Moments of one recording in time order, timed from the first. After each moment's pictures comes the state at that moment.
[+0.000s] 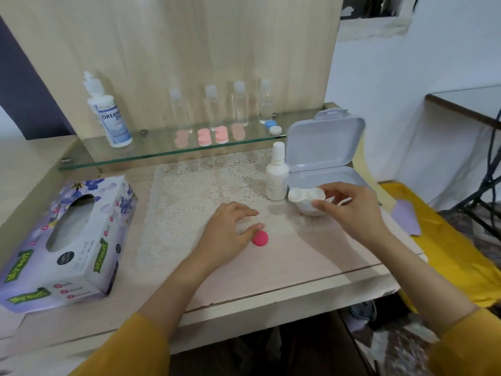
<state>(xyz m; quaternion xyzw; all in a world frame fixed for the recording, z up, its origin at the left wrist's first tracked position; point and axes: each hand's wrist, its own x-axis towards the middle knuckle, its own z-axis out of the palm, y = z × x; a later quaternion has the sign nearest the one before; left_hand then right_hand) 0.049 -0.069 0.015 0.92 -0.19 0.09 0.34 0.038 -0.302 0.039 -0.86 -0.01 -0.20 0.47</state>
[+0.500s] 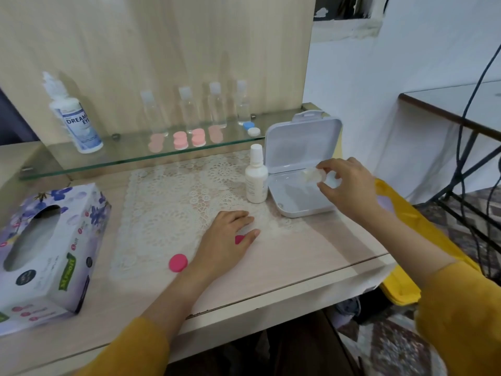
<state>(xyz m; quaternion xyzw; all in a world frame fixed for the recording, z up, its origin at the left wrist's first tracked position) 0.061 -0.096 -0.014 0.93 -0.23 0.11 0.28 0.075 -0.348 0.038 -0.91 -0.05 -0.35 0.21</state>
